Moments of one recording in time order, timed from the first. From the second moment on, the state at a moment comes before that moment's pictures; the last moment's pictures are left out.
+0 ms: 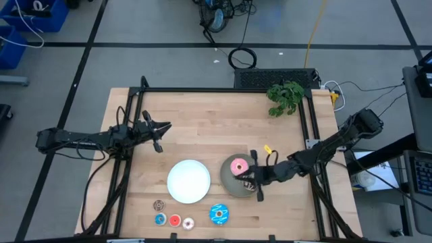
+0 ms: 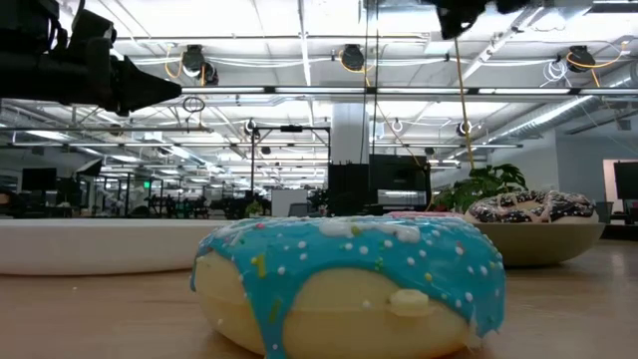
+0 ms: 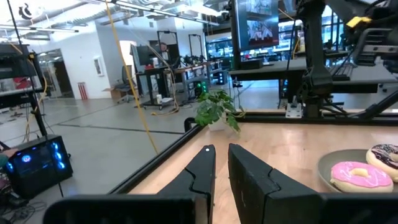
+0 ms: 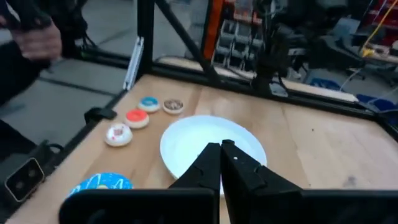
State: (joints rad) left arm 0.05 0.40 0.01 0.50 -0.34 0.14; right arm 0.50 1.37 0.69 0.43 0.39 -0.05
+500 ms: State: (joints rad) left arm 0.05 0.40 0.01 0.48 -0.34 0.10; right arm 0.51 1.82 1.40 -0.16 0.37 0.10
